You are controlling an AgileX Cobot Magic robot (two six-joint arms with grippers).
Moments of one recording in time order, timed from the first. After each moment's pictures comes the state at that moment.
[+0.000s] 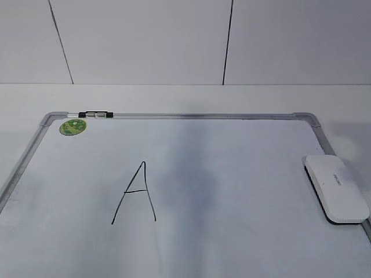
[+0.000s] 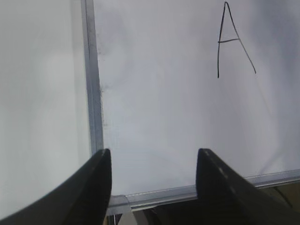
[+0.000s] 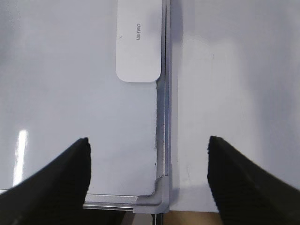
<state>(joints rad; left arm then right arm) 0.02 0.72 -0.80 -0.29 1.24 0.08 0.14 0.78 -0.89 -0.06 1.25 0.08</state>
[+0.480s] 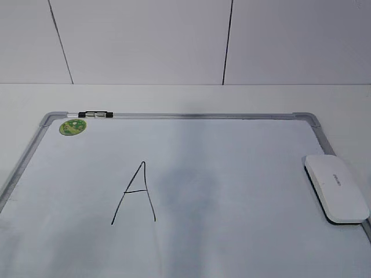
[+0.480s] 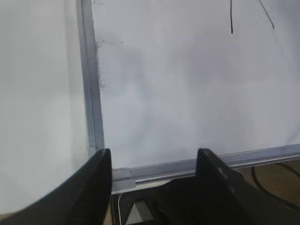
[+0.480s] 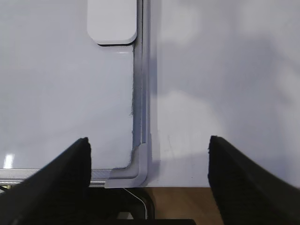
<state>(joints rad) -0.01 0.42 -0.54 -0.27 1.22 0.08 0.14 0.33 -0.58 -0.11 1.26 0.10</state>
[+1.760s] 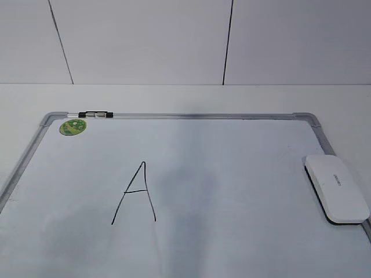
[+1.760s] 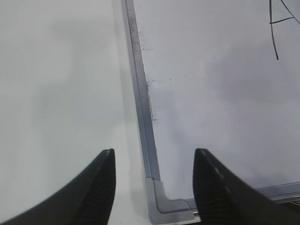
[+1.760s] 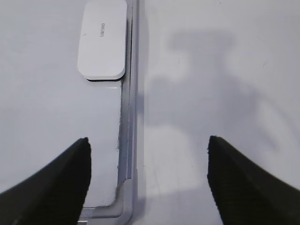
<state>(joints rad) -0.06 0.35 -0.51 -0.09 1.10 0.08 0.14 0.21 -0.50 -0.18 1.14 0.10</state>
